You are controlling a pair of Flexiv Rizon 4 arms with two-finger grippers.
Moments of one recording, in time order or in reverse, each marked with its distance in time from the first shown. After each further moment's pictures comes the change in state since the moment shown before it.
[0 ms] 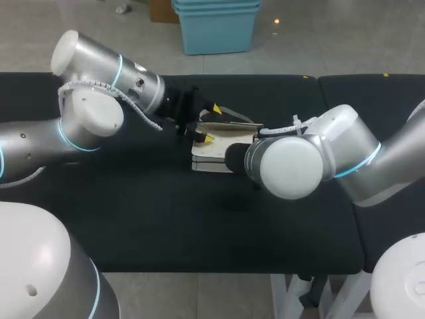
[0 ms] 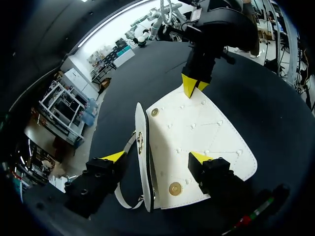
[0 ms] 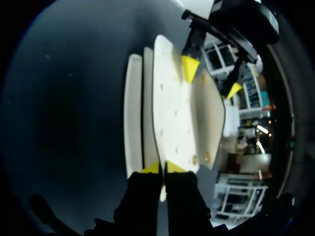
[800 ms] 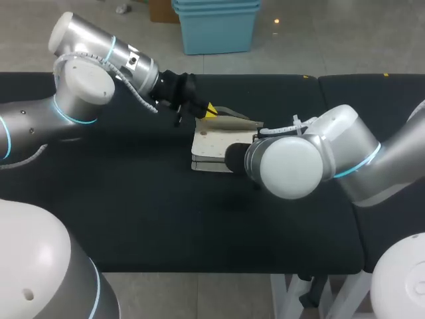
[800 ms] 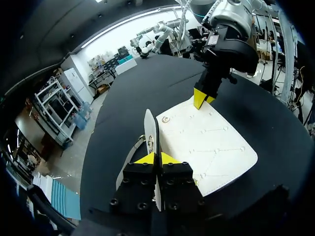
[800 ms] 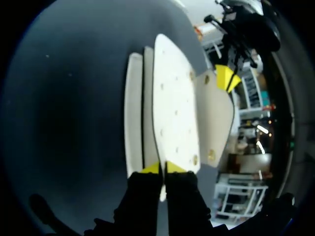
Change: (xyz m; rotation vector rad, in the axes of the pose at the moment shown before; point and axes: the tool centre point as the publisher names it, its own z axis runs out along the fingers) left arm -0.027 0.005 -0.011 0.139 0.108 -0.100; right arm 0.000 0.001 0.001 -0.001 0.000 0.001
